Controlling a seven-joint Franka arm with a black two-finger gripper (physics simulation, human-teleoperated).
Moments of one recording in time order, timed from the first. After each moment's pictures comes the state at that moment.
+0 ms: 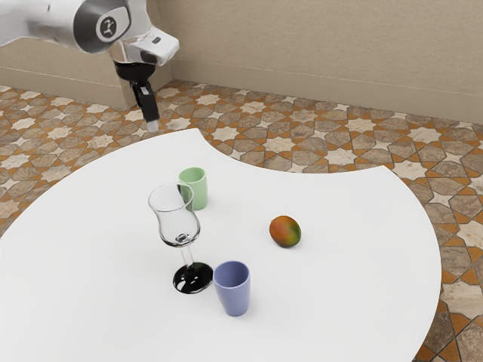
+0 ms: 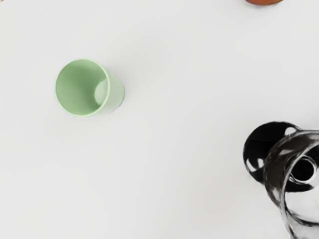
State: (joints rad) arm -0.13 0.08 0.13 -1.55 0.12 1.74 0.66
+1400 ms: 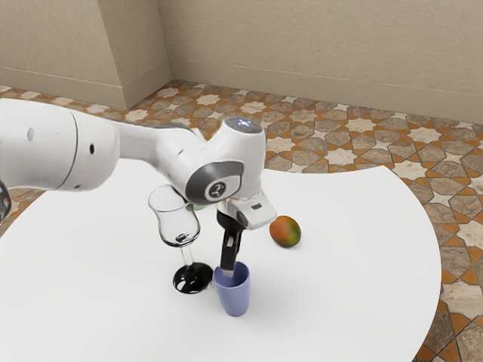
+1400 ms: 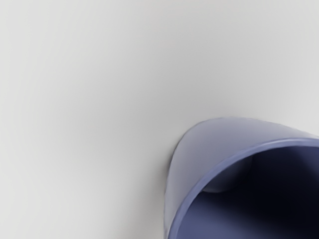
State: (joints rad) arm -0.43 0.29 0.08 -1.92 0.10 2.06 0.79
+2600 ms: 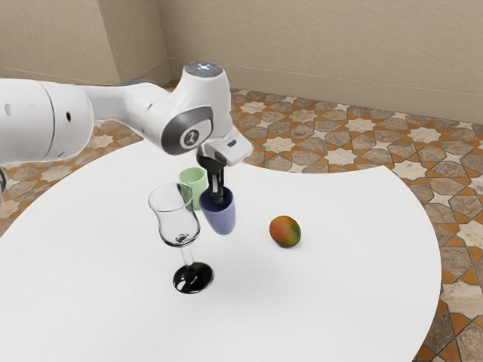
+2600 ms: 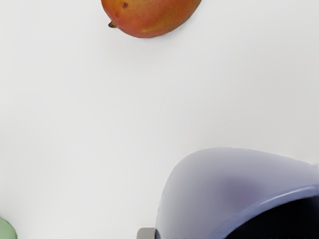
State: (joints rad) arm -0.26 0.29 0.09 -1.76 0.15 2.13 0.77
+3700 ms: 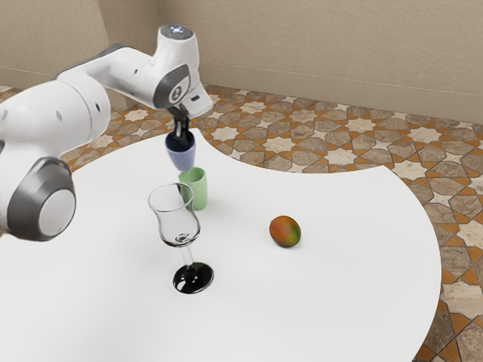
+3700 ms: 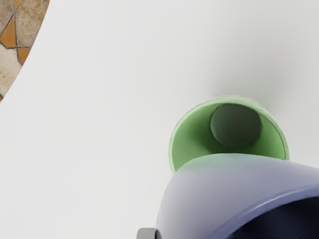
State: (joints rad) arm -0.12 0.67 0.24 -1.15 0.15 2.02 1.17
